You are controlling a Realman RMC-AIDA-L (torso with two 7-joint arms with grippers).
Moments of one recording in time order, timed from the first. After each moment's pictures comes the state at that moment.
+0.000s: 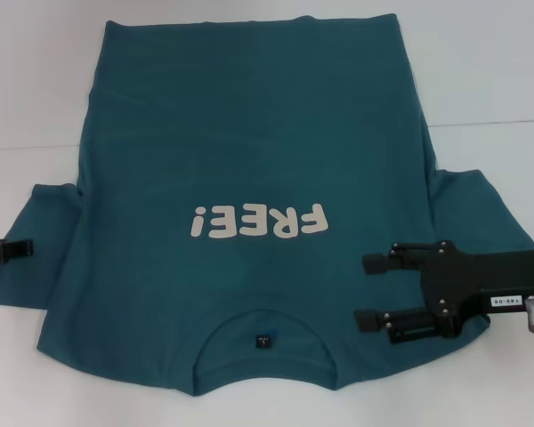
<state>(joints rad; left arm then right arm) -0.59 -2.06 -2.42 -0.73 -0.64 0.79 -2.25 0.50 2.08 -0.71 -0.86 -2.07 -1.72 1.47</state>
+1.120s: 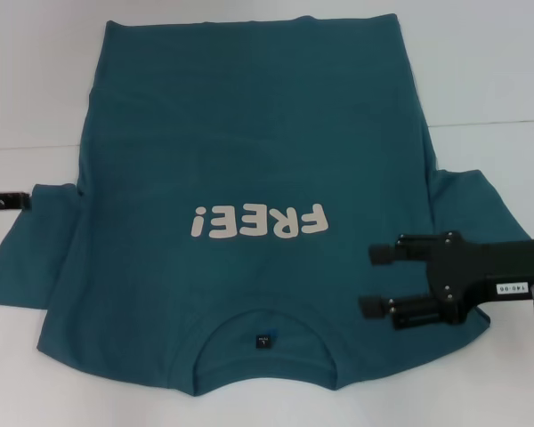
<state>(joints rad) -0.62 -2.01 -2.45 -0.92 -0.65 1.08 -2.39 0.50 2.08 -0.71 -0.90 -2.06 -1.73 1.56</state>
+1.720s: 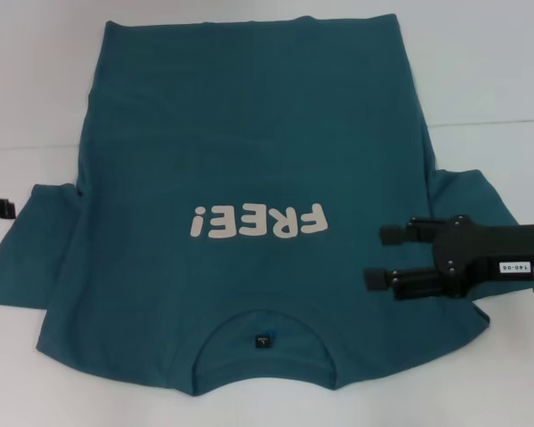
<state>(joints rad) -0.73 -1.83 -2.45 -0.58 -0.64 1.04 -2.40 0.49 2.09 -0.69 -0.93 -2.05 -1.67 1.64</state>
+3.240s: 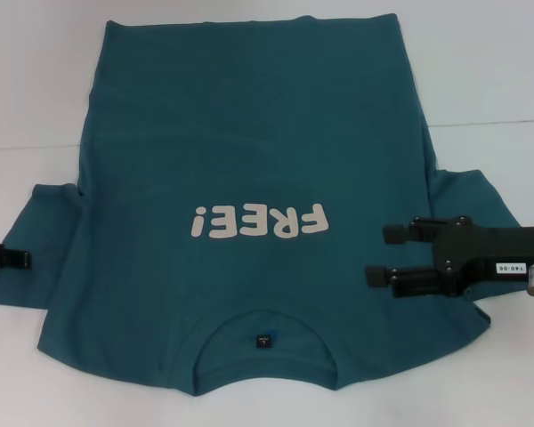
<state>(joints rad) -0.75 -1.89 -2.41 -0.46 -0.52 0.88 -2.38 0.49 2.08 -0.70 -0.89 -2.05 -1.61 1.61</state>
